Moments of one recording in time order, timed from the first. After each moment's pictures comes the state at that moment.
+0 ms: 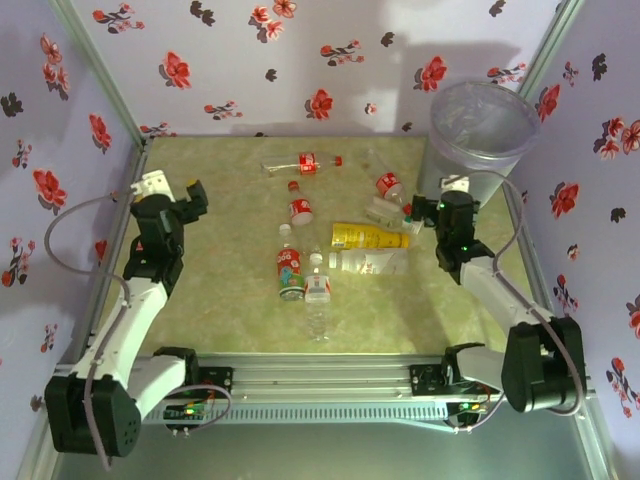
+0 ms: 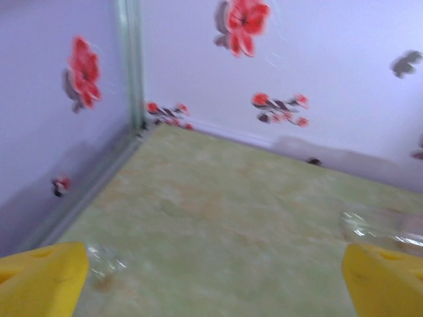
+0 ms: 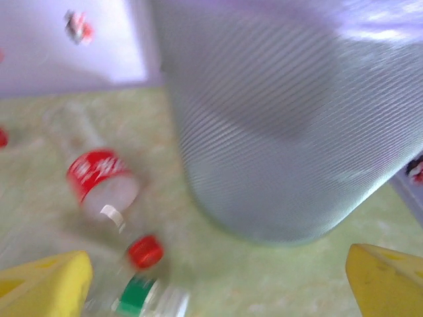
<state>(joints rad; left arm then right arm) -0.16 0.99 0.73 -0.02 -0.34 -0.24 0.22 1.19 0.69 0.03 0.28 0.10</state>
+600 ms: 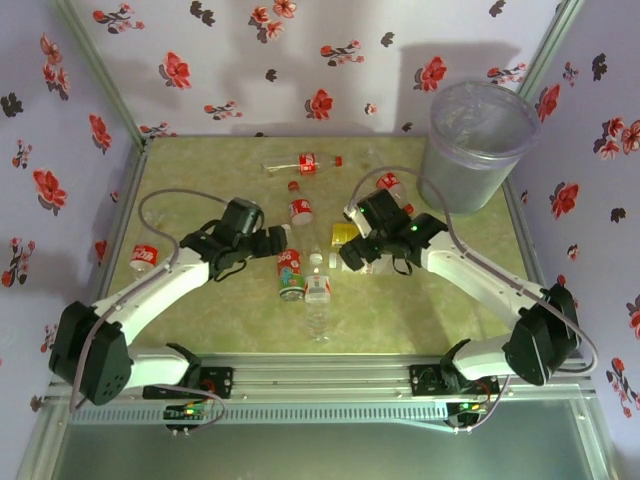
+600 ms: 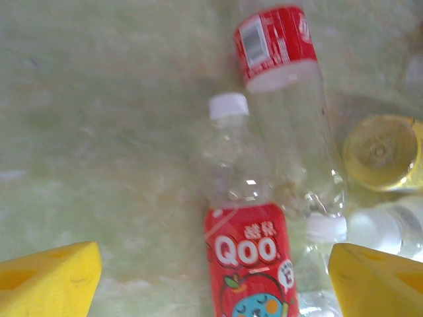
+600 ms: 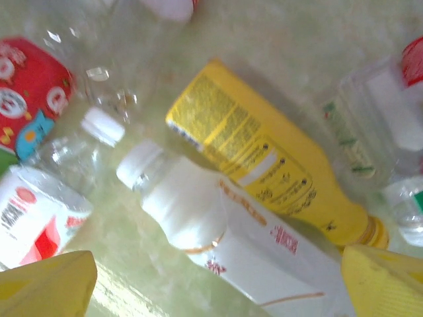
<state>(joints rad) -0.62 1.29 0.91 -0.51 -0.10 -0.63 0.69 1.37 1.11 -0.75 0.08 -0.02</state>
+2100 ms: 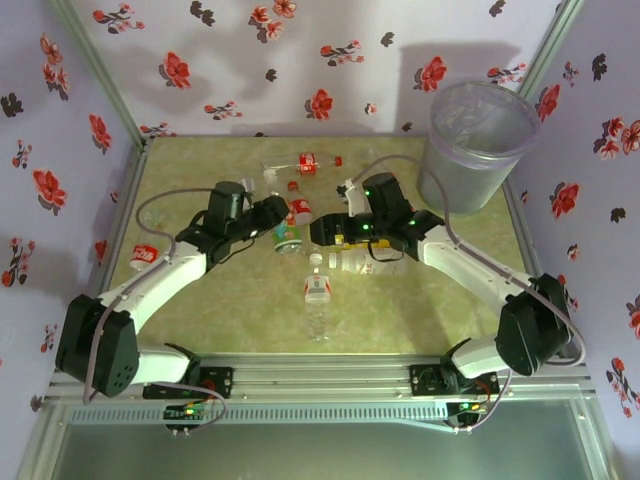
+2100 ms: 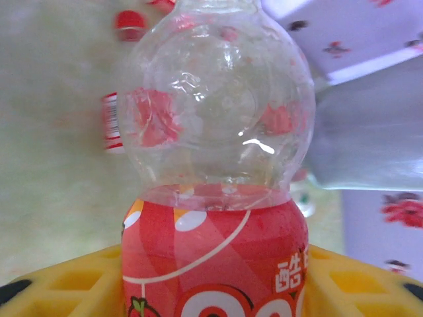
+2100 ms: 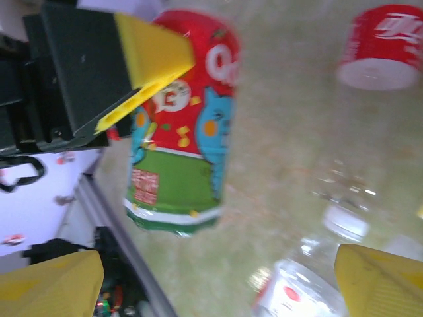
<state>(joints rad) -0.49 1.33 0.89 -0.08 0.23 -0.95 0.63 1.43 1.08 -0.31 -0.58 0.51</state>
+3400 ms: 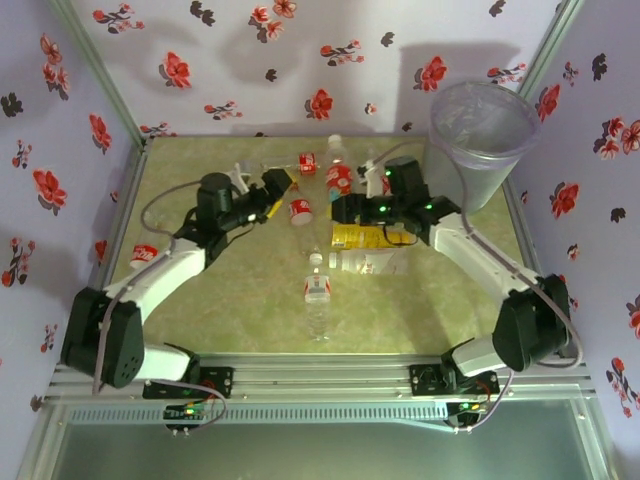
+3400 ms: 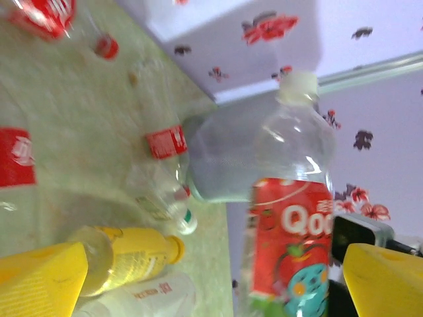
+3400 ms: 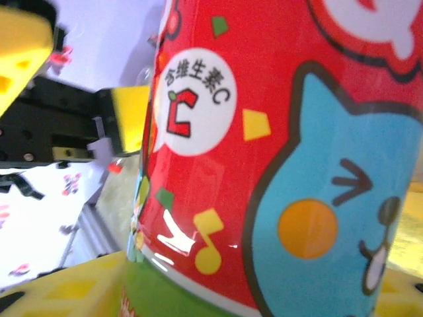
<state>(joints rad) -0.40 1.33 0.87 0.21 0.42 -1.10 0.45 1.41 1.18 -0.42 -0.60 0.44</state>
